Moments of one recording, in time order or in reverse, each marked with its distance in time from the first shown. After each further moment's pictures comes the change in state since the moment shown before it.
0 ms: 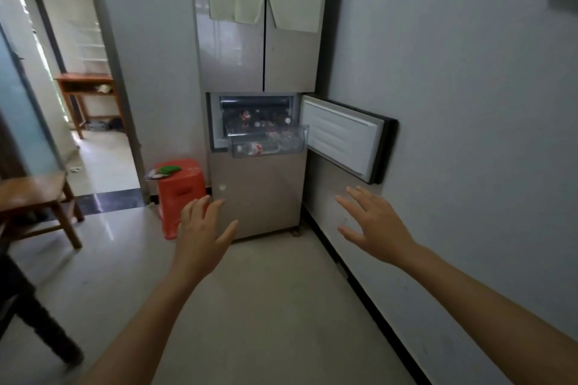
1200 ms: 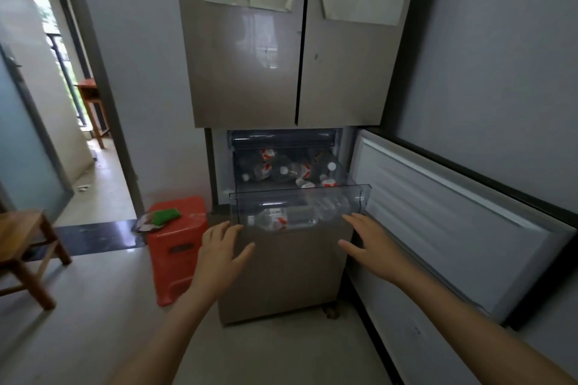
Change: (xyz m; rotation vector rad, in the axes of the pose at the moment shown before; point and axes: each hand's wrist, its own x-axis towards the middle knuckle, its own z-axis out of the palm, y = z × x) left_hand 0.479 -0.136 0.260 -0.047 -0.132 -0.176; right_hand 0.485 0.169 0.312 0.573 -0.298 0.222
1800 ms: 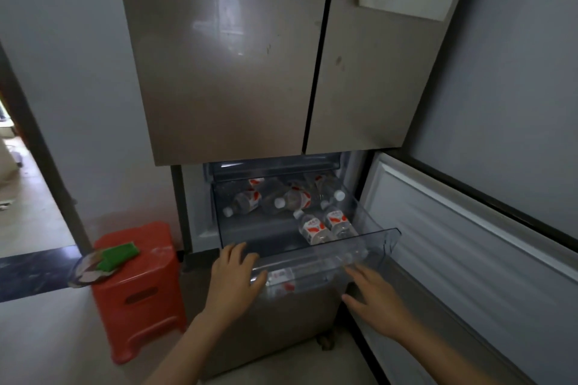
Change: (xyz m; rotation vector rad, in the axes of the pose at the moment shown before) left_hand 0.227 -0.067 0.078 0.126 -0.174 0.203; right_hand 0.178 0.033 0.077 -0.198 -0.167 0.217
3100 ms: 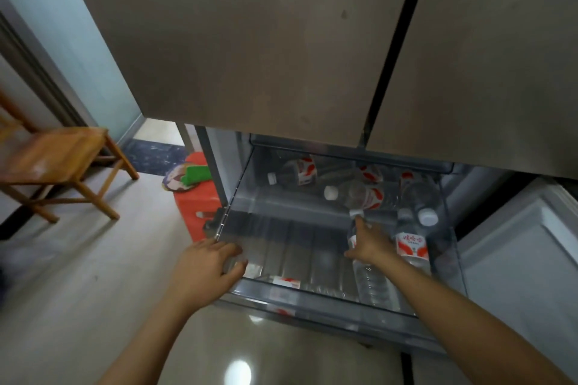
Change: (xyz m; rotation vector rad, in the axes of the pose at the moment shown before) left_hand 0.063 -0.015 0.041 0.366 0.080 -0.315; right_hand 0.307 0.023 0.048 -0.114 -0.397 -0.147
